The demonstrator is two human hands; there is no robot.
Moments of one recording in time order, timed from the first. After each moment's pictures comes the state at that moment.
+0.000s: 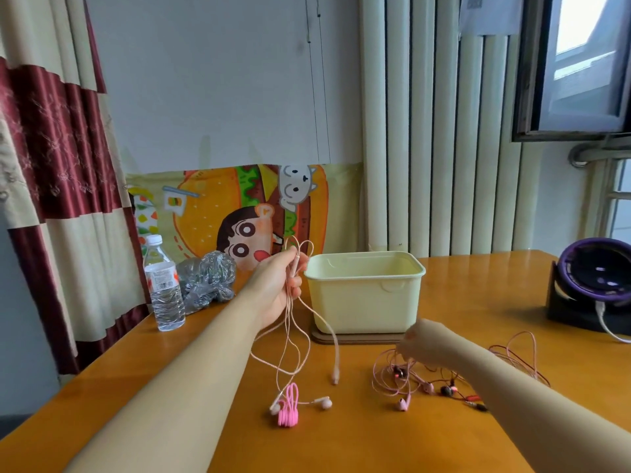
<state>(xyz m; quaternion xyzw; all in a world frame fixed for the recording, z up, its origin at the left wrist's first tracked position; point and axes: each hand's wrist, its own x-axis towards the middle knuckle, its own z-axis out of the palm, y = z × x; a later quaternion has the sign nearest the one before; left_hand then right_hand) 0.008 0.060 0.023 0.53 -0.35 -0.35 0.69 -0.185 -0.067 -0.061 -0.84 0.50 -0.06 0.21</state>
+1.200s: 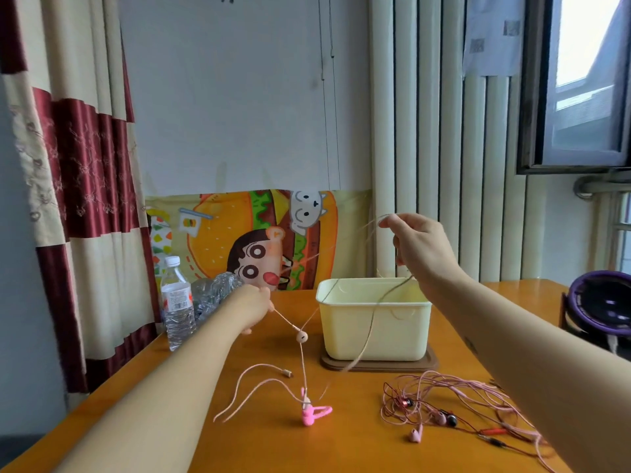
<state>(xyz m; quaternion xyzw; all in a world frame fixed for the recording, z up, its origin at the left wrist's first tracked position) 0.067 0.083 0.030 0.86 -0.37 -0.08 0.35 -0.155 -0.011 0.089 -0.69 0.26 -0.56 0.38</state>
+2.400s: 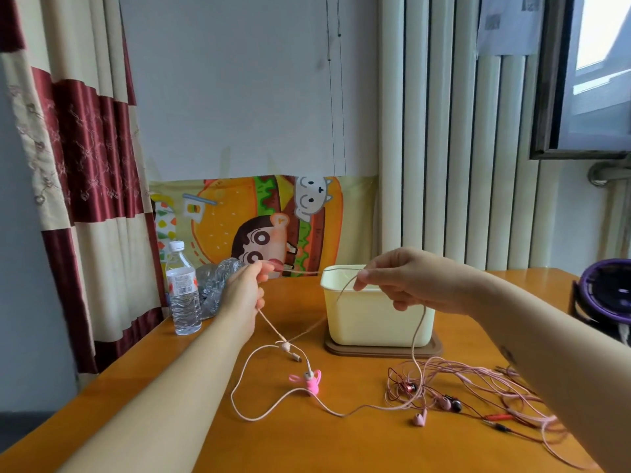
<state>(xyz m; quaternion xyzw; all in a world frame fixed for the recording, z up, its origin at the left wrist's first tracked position) 0.062 0.085 0.013 0.58 -0.26 -0.17 0.75 -0.171 0.000 0.070 -0.86 0.20 -0.16 0.44</state>
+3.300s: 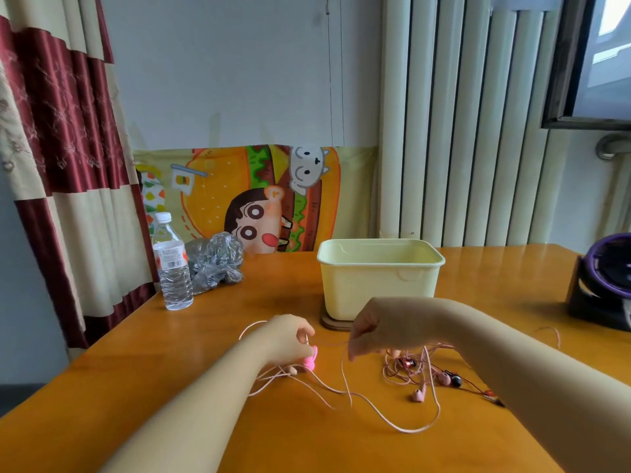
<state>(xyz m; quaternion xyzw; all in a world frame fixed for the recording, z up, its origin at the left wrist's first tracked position) 0.045 0.071 -0.063 0.80 -0.55 -0.19 0.17 -0.141 -0.006 -0.001 -0.96 0.22 0.05 0.19</state>
